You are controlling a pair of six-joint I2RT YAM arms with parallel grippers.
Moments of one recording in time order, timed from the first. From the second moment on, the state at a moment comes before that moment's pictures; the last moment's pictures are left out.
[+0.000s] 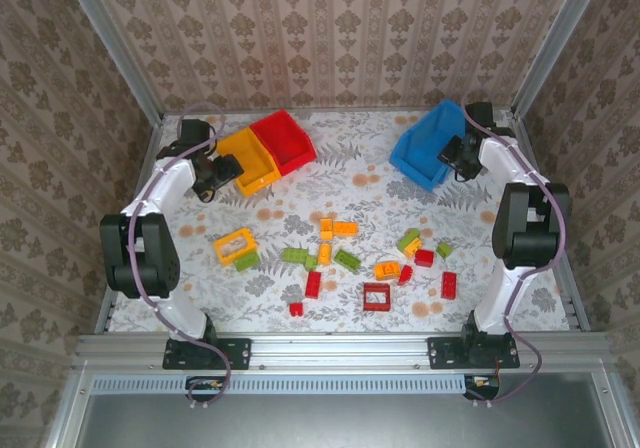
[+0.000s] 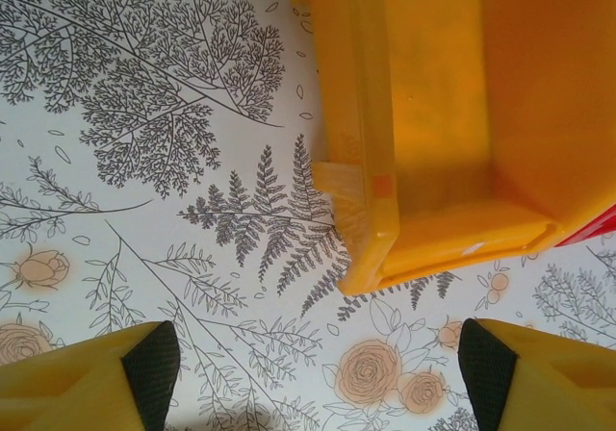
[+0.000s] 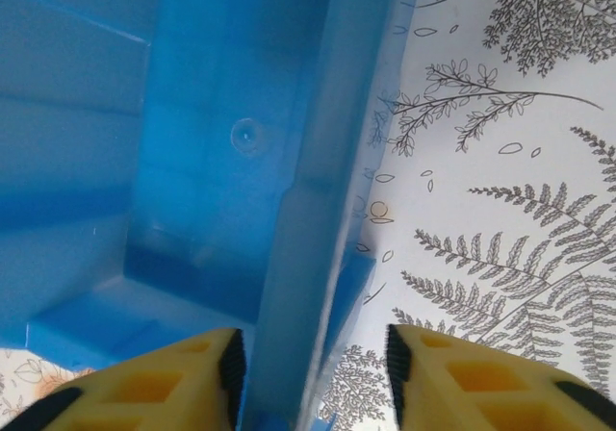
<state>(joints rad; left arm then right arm) -0.07 1.71 1.33 -0.72 0.09 -0.55 -0.10 1.92 1.52 -0.69 -0.06 0.59</state>
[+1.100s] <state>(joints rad) -0.11 2.08 1.68 -0.80 0.05 -0.25 0.07 1.75 1.41 -0.83 0.12 0.32</state>
